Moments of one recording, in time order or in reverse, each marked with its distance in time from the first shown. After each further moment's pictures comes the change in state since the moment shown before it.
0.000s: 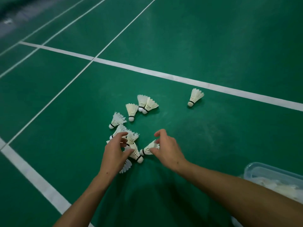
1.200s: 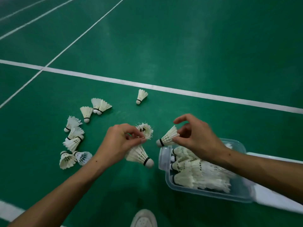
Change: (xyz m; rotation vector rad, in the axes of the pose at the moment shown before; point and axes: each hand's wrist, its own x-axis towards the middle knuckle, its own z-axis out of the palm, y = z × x) left_hand -0.086 0.203 0.015 -0.176 -0.332 0.430; right_hand -0.210 0.057 -0.220 0.047 0.252 0.004
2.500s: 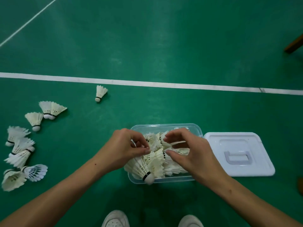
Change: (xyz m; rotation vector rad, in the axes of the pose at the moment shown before) left_hand 0.013 0.071 0.102 -0.058 -0.405 0.068; right_hand -0.106 0.070 -0.026 0.021 0.251 -0.084
